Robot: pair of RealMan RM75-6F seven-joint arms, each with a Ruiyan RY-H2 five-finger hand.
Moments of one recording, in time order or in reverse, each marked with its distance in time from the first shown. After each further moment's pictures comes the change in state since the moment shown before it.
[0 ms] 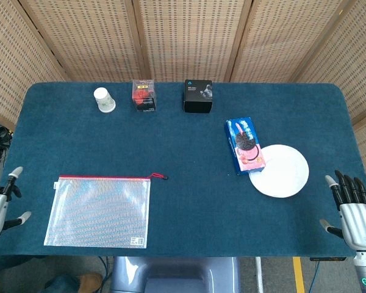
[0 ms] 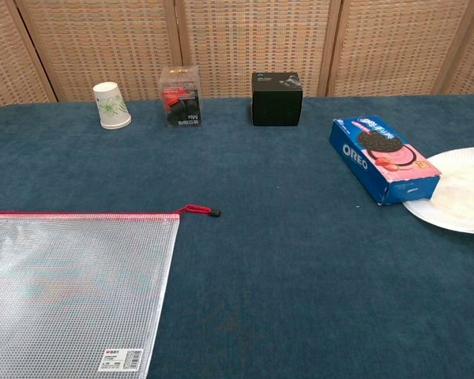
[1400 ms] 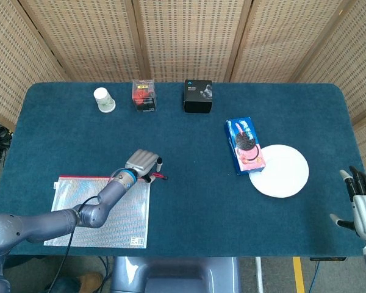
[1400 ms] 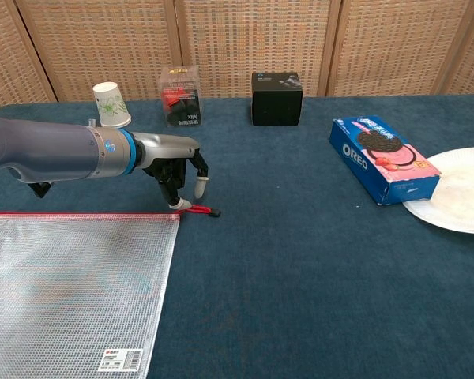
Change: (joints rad) left arm -0.979 -0.581 -0.111 0.518 -0.815 -0.880 0.260; right arm 0.032 0.026 0.043 0.030 0.152 -0.119 0.074
